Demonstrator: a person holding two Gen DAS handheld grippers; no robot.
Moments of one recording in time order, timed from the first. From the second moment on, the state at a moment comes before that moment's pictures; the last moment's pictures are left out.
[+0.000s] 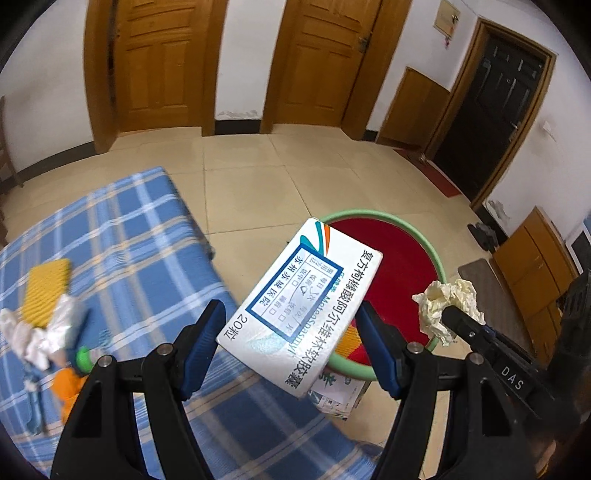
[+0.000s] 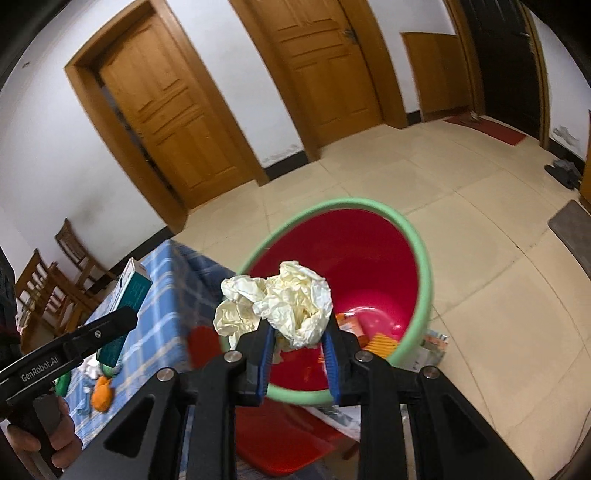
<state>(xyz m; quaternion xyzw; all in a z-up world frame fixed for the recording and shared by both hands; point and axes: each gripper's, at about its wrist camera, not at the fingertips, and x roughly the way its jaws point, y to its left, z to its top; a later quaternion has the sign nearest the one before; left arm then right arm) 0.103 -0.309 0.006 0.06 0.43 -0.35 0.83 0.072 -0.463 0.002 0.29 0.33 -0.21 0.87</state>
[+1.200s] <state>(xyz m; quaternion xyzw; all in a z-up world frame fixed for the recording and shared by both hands) 0.104 -0.379 -0.030 0.10 0.47 -0.38 0.79 0.051 -0.500 -0.009 0.33 0.30 -0.26 0.86</state>
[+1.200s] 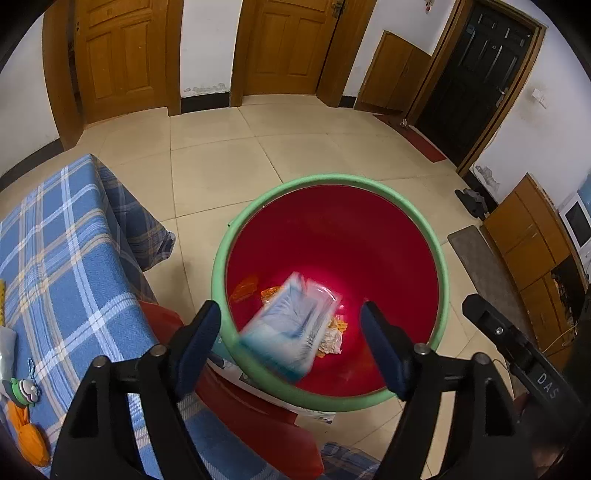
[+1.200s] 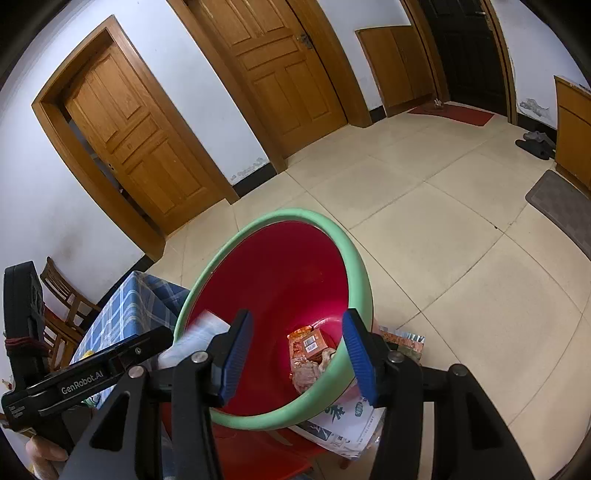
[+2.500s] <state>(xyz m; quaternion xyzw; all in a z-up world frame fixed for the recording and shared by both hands) 0.133 -0.194 0.013 0.00 0.45 -0.25 0.85 0.079 -0.414 0.033 0.29 0.32 -0.17 0.89</state>
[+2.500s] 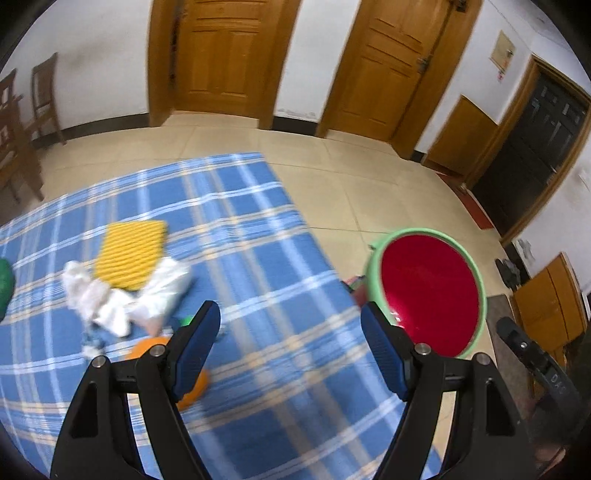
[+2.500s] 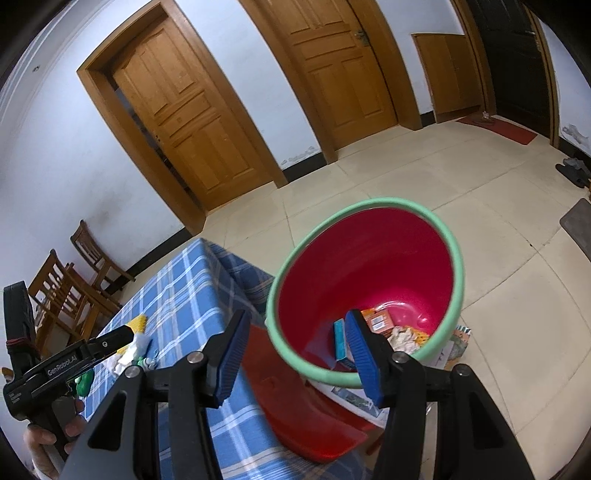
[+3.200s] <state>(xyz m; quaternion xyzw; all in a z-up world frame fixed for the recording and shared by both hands) 0.185 -0.060 -0.007 -0.01 0.46 -0.13 0.88 0.121 -0.331 0.049 0.26 0.34 -0.13 0.89</state>
